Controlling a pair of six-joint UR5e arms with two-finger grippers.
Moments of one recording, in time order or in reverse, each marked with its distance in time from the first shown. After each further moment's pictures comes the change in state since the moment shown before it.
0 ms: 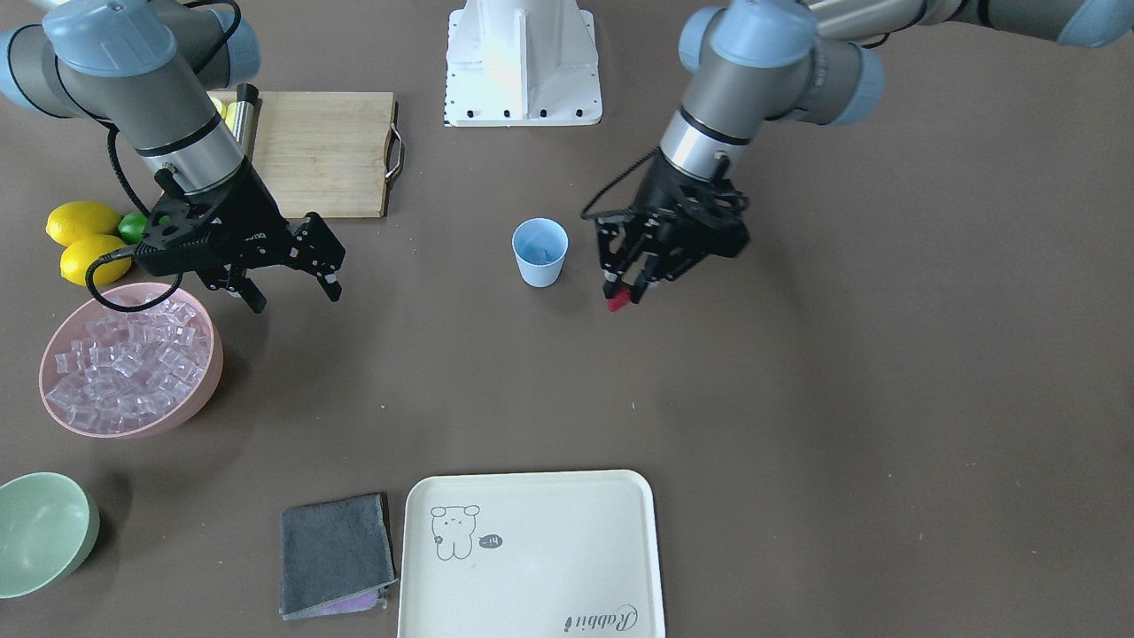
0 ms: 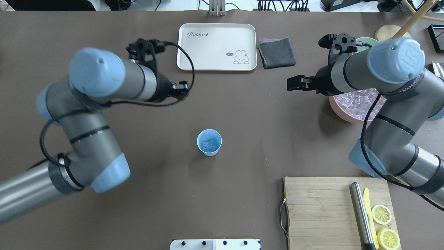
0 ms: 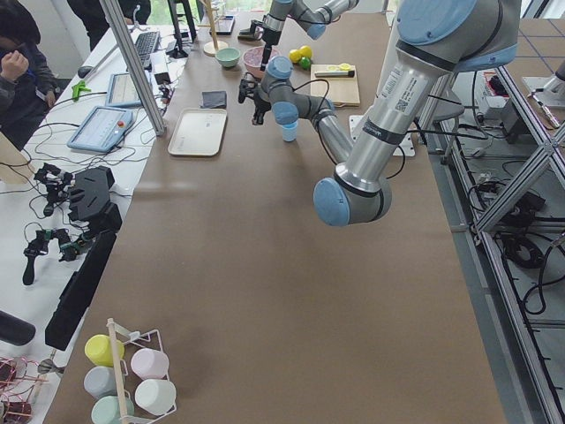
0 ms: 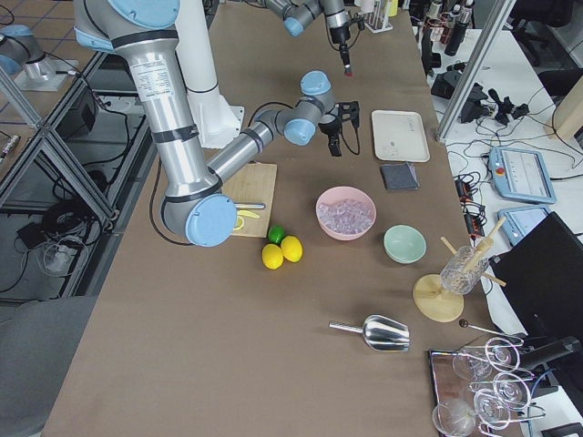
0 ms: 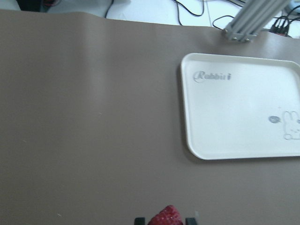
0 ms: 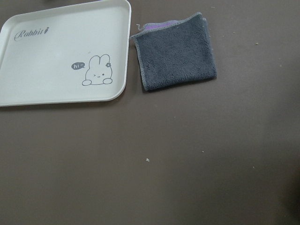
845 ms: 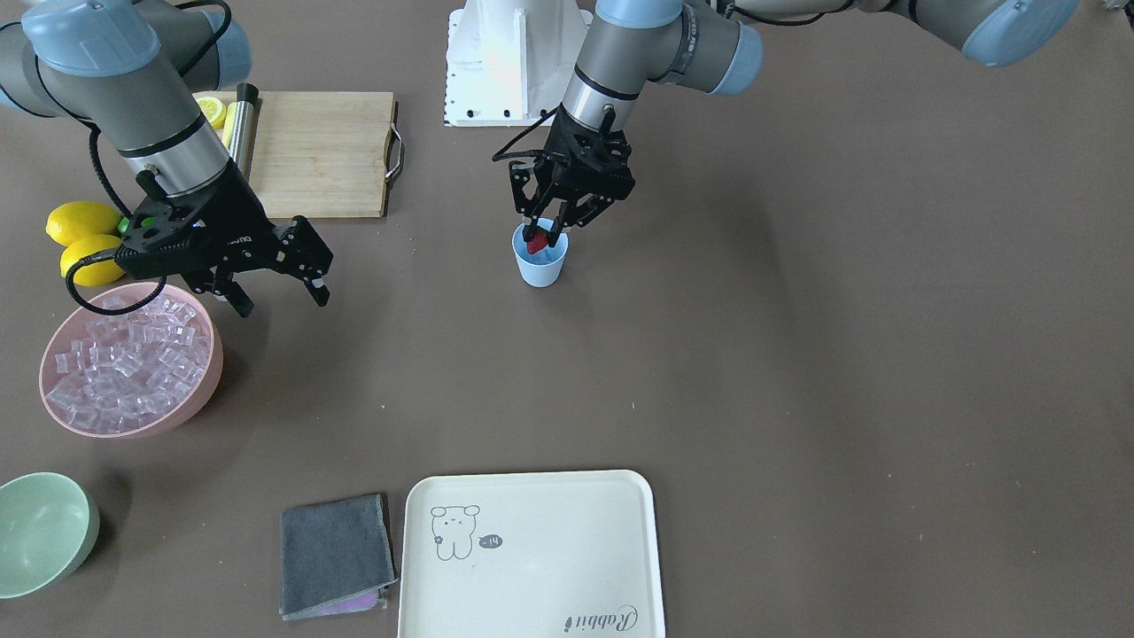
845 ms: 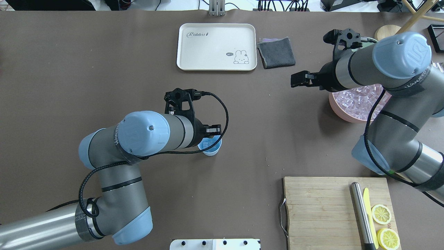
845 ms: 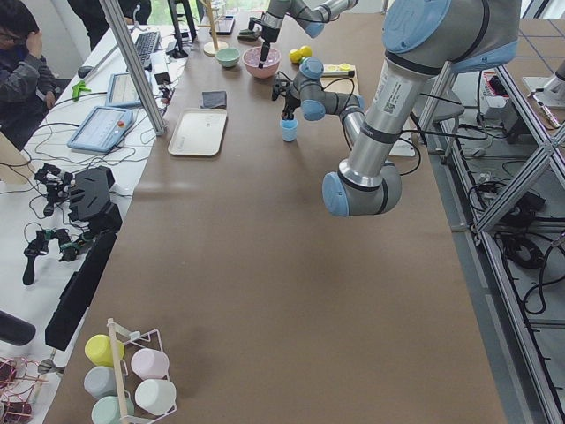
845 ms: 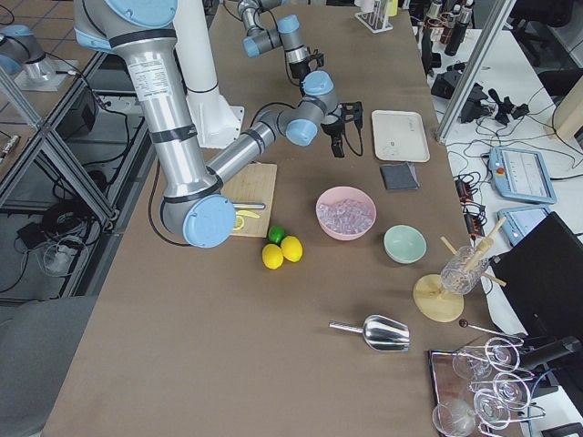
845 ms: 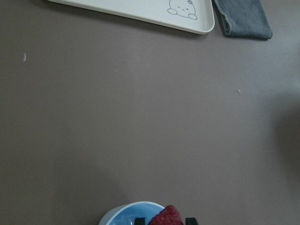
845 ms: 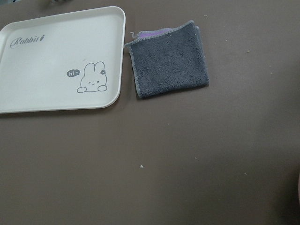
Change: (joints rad) left arm 0.156 -0.027 0.007 0.006 0.113 -0.073; right arm 0.018 -0.002 0.000 -0.004 0.007 -0.005
